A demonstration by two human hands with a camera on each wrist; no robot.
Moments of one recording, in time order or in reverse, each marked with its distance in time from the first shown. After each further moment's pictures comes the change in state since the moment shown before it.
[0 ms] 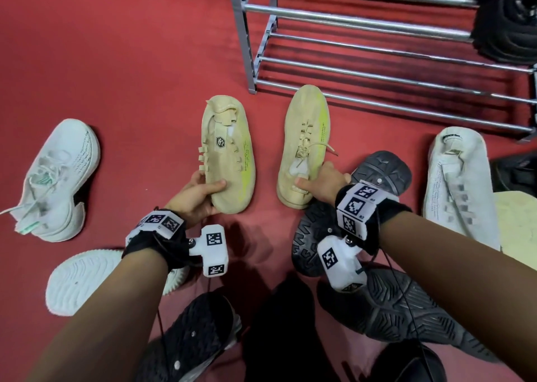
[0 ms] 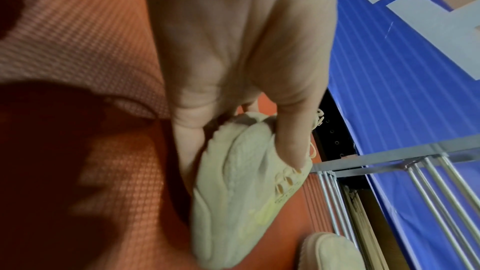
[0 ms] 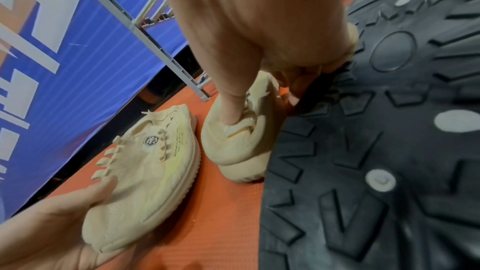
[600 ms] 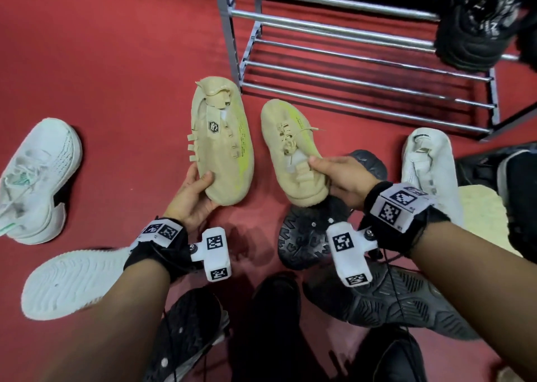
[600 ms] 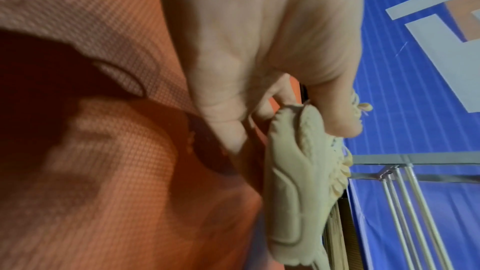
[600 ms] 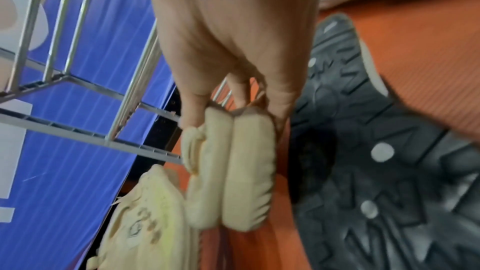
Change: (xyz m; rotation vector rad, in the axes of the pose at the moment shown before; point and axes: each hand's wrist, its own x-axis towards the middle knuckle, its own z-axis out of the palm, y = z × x) left_hand -0.017 -0.011 0.018 -0.309 -0.254 0.203; right_hand -0.026 0.031 -0.040 0.948 -0.183 -0.084
